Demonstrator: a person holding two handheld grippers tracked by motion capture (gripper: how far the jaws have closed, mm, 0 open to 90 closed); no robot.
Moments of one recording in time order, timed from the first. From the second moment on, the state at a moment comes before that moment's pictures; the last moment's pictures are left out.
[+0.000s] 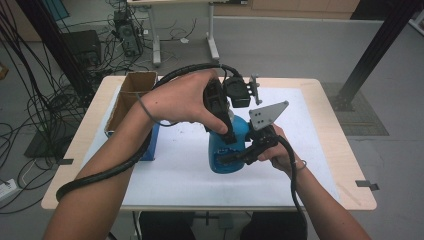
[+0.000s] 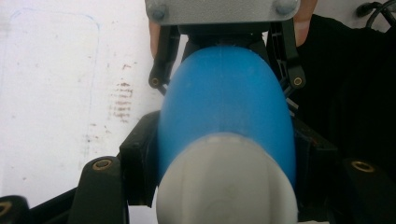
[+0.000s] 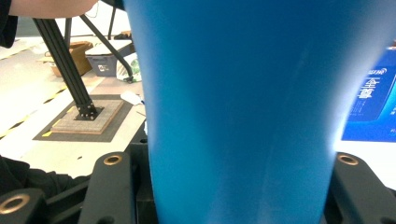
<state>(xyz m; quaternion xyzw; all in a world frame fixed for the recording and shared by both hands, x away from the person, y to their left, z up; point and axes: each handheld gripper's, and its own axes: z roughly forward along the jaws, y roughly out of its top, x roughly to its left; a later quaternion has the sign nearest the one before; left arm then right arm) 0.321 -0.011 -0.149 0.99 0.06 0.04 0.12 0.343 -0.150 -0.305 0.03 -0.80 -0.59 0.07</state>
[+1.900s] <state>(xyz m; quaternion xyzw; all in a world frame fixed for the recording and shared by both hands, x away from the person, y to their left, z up) 0.333 0.009 -0.151 0.98 0.18 0.06 0.11 0.357 -0.176 -0.291 -0.07 -0.88 -0.47 0.04</state>
